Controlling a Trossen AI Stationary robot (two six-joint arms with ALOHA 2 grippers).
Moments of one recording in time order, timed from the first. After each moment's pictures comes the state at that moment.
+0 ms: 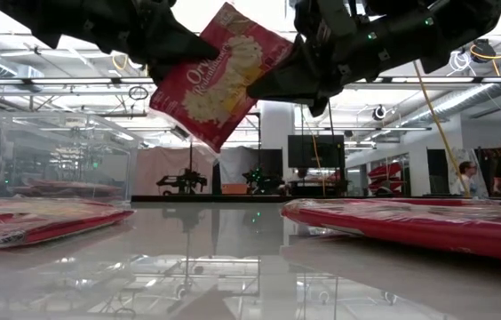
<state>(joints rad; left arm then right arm) -0.13 1.29 0.60 0.42 -0.10 -0.14 0.17 1.62 0.70 0.61 0.22 0.22</state>
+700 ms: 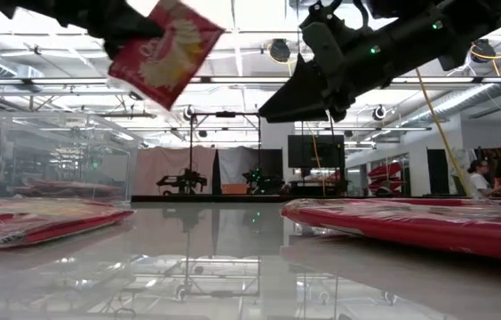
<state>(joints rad) 0.07 0.75 0.61 -0.07 -0.11 -0.08 0.22 1.62 0.70 0.49 0.47 0.26</state>
